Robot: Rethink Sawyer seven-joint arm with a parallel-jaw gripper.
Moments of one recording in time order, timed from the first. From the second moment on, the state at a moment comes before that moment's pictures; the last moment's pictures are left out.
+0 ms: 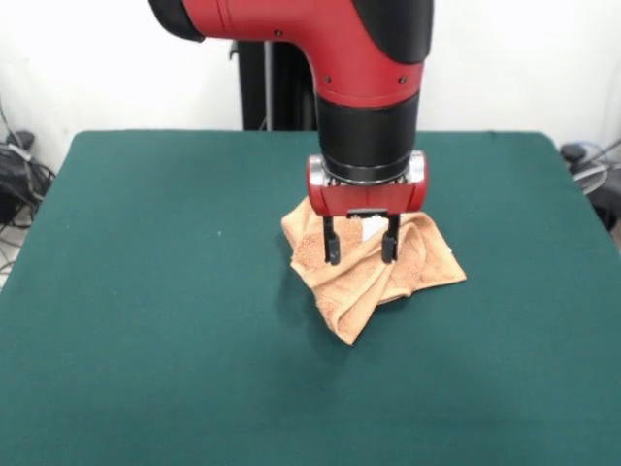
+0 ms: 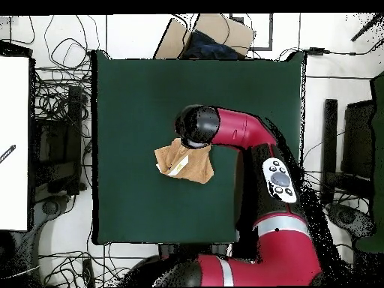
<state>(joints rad) -0.34 -0.53 0.17 1.47 -0.10 0.66 1.57</state>
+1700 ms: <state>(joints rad) -0.37 -0.44 0.18 1.54 -0.10 0.55 1.57</state>
